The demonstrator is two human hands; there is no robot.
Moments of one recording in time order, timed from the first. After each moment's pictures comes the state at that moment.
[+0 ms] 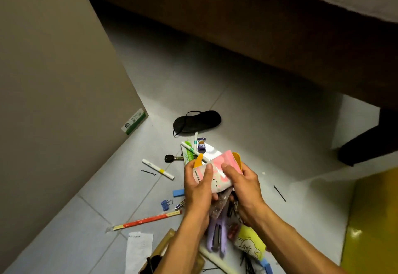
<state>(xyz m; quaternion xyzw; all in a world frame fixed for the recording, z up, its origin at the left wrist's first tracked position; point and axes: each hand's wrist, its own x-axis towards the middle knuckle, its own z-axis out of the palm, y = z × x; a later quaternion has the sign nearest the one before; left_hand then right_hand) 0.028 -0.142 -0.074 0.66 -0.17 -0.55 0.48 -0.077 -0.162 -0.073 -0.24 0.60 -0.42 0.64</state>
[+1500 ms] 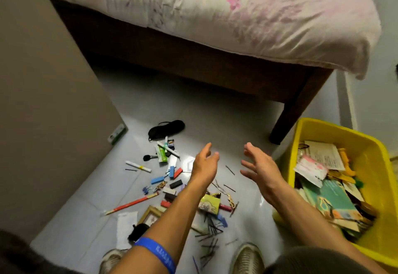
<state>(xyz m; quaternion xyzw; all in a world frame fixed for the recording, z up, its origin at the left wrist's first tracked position) -0.075 -0.083 0.046 0.64 -0.42 -0.57 0.30 -0.222 -0.058 0.071 -0.29 0.66 -0.41 0.56</state>
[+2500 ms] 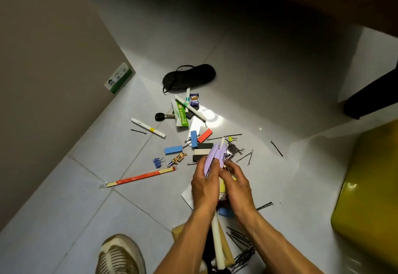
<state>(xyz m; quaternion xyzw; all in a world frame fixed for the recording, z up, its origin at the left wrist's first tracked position) -0.014 -0.065 -0.155 0.76 -0.24 -0.52 0.31 -0.092 -0.059 -0.140 -0.28 0.68 -0.31 0.61</state>
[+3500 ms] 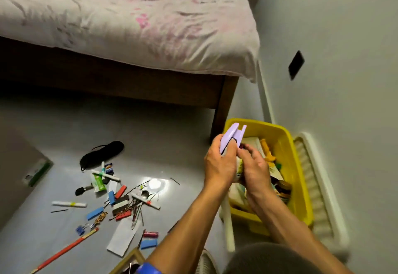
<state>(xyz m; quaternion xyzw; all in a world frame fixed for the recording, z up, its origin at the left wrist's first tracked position) -0.265 -0.034 0.125 0.48 -0.56 -0.55 0.38 -0.332 0.008 0.121 -0.21 0.66 -0.62 0.38</state>
